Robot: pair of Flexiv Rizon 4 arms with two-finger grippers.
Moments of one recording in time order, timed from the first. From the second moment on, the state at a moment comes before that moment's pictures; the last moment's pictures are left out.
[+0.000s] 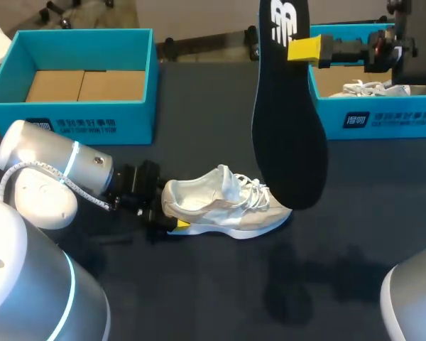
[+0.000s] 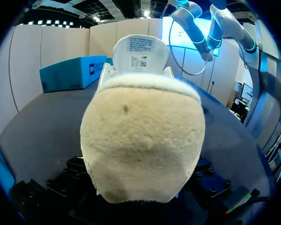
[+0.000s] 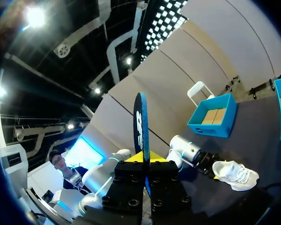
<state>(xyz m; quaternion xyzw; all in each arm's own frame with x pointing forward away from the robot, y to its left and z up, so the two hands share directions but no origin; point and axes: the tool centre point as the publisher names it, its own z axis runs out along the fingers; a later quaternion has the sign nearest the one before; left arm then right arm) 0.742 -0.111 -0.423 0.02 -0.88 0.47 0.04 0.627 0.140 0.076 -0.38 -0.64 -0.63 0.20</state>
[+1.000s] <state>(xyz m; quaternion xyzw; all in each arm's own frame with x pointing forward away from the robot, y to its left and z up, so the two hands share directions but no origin) 0.744 -0.102 -0.421 0.04 -0.89 0.45 0.04 0.625 0.137 0.075 -0.38 -0.64 -0.63 0.20</state>
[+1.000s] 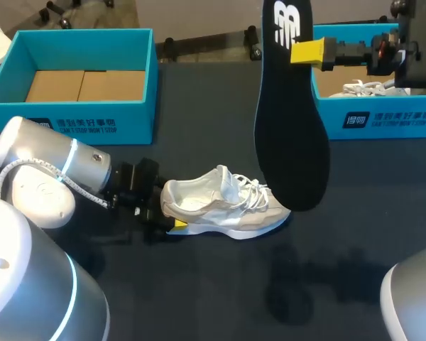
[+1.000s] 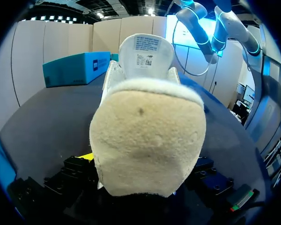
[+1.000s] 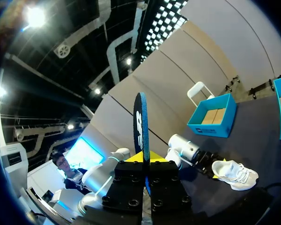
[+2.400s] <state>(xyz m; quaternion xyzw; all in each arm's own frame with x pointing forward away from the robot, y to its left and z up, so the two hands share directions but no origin) 0.742 -0.069 -0.396 0.01 -0.96 0.26 0.04 0.624 0.137 0.074 -0.38 -0.64 -0.63 0.20</state>
